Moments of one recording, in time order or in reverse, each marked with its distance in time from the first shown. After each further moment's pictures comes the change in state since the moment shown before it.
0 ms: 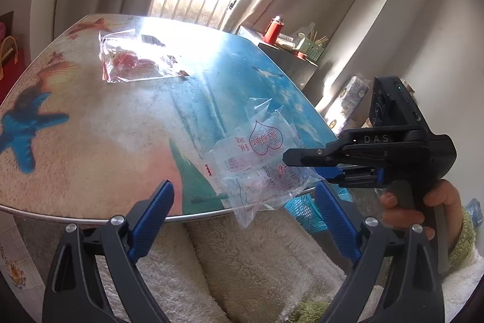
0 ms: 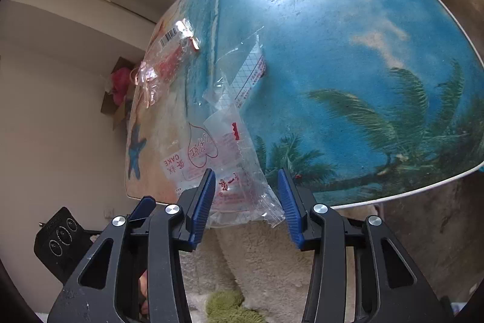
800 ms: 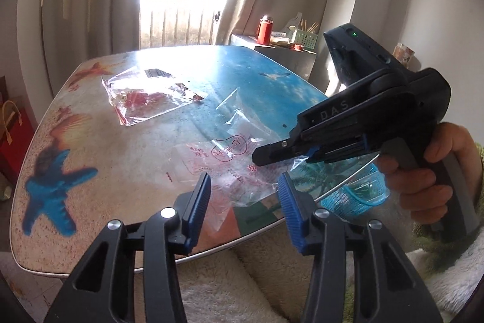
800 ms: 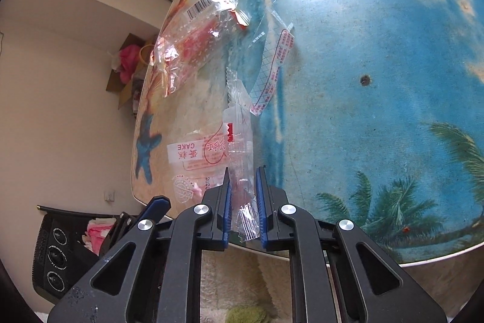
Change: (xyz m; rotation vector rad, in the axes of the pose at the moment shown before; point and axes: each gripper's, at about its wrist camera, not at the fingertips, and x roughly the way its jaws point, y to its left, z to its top) left arm 0.000 0.009 0.007 0.277 -0.026 0.102; right arm 0.048 0.055 0.018 -0.083 0.059 0.013
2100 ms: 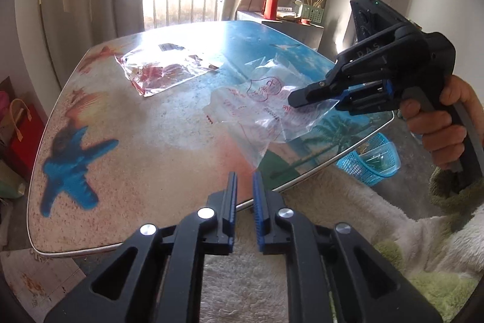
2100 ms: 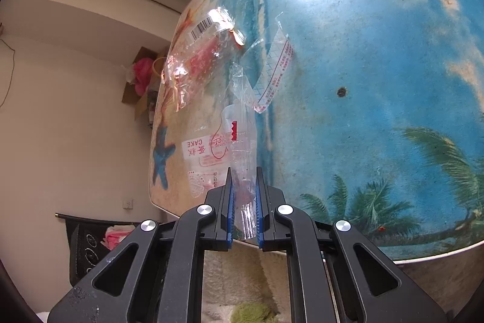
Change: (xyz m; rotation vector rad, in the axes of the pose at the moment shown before) left arm -0.003 0.016 -0.014 -0.005 0.113 0.018; right arm -0.020 -0.021 0.004 0.045 -0.007 0.126
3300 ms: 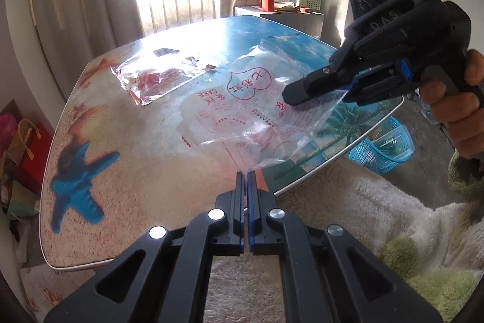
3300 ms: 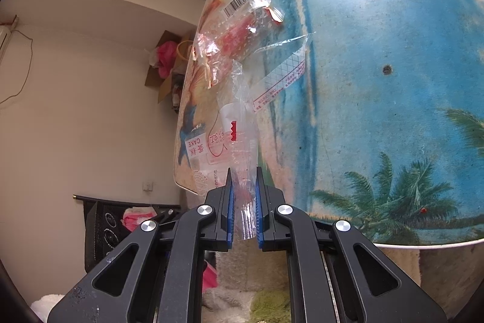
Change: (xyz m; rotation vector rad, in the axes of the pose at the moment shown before) left arm 0.008 -0.019 -0.002 0.150 0.031 0.093; right arm 0.009 0.024 -0.005 -0.076 0.048 0.058
